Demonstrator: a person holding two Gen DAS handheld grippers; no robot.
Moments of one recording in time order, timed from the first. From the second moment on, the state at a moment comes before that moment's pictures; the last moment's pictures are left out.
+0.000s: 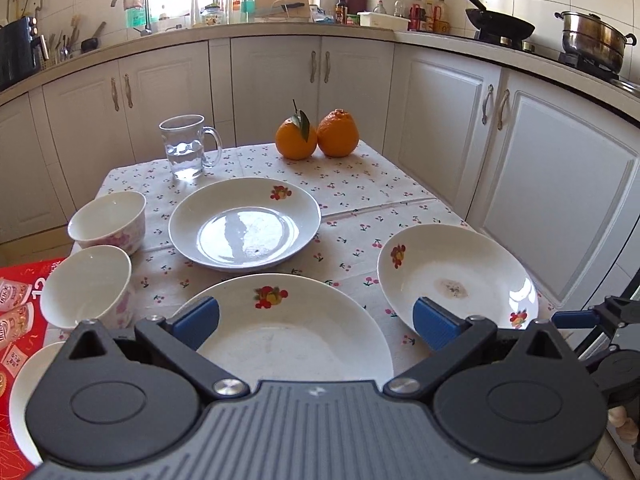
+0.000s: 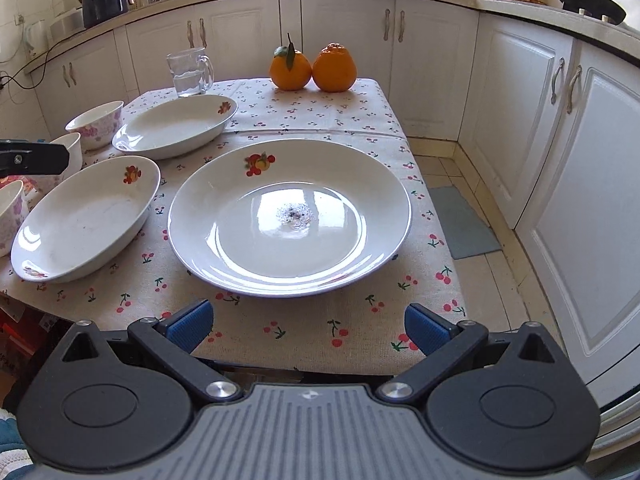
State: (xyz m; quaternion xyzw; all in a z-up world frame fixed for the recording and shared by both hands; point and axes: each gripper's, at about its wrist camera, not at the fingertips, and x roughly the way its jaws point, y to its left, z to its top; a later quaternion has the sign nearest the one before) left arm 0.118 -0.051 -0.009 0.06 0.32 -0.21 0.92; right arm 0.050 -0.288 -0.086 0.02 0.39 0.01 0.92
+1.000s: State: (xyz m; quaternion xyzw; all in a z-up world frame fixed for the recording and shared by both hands) left arm 0.226 -0.171 -0.059 0.17 0.43 -0.37 0.81; right arm 0.058 -0.306 -0.115 -0.02 0.34 0.10 0.94
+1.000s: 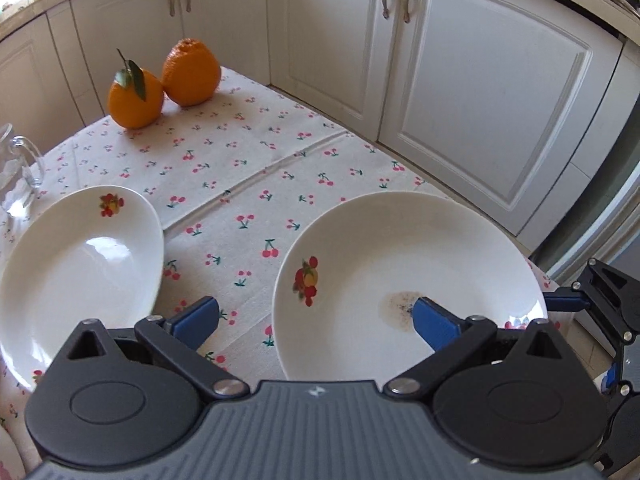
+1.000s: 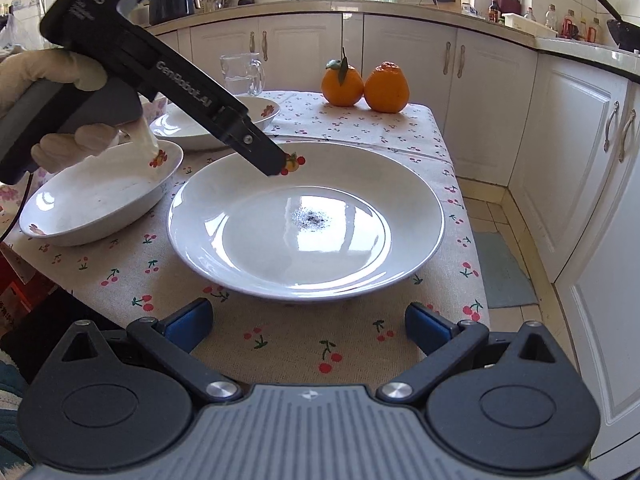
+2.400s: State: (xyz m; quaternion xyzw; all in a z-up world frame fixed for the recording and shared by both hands) left arm 0.271 -0.207 -0.074 0.21 0.50 -0.46 0.71; right arm 0.064 -0.314 -0.109 -0.04 0.33 0.15 0.93
